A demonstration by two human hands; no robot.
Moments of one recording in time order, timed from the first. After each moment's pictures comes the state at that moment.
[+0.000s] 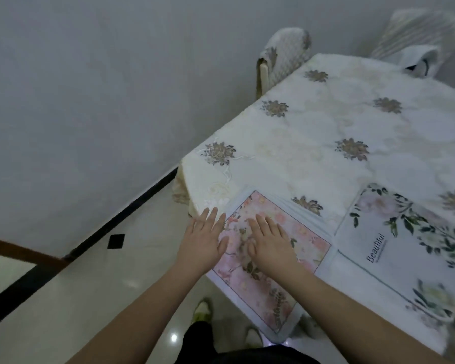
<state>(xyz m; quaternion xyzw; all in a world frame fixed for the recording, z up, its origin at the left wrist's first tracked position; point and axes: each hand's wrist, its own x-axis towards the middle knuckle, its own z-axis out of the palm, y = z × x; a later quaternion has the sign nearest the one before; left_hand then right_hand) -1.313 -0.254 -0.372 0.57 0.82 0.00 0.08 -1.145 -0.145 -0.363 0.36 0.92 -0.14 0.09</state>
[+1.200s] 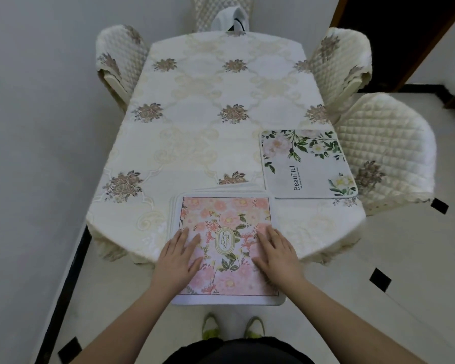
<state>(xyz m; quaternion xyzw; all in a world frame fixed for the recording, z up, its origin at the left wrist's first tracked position) -1.352 -0.209 -0.406 0.78 0.61 -0.01 0.17 -1.061 -0.220 -0.413 0.67 0.71 -0.20 0.03</state>
